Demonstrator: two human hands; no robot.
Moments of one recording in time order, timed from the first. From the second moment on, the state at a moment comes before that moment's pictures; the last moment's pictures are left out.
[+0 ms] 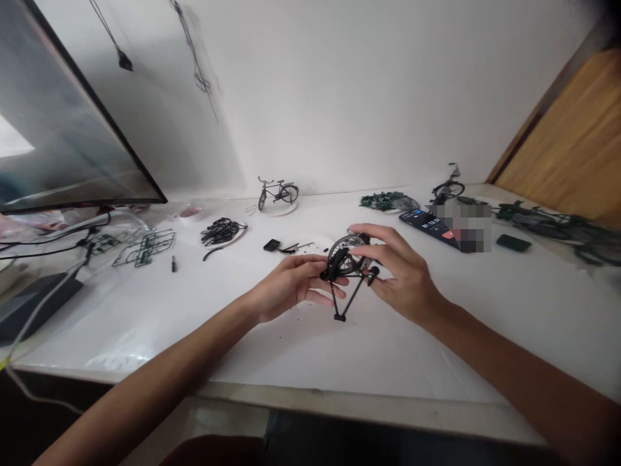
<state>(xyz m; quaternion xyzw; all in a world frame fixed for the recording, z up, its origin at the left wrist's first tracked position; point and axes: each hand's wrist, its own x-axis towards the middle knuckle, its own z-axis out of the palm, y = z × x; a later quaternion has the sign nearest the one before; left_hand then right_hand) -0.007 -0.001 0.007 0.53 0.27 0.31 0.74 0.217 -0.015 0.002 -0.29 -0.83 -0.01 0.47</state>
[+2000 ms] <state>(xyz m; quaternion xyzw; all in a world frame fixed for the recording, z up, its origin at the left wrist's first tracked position) 0.007 0.008 0.000 0.49 0.37 0.53 0.59 0.205 -0.029 0.004 -0.28 -0.83 -0.10 0.47</state>
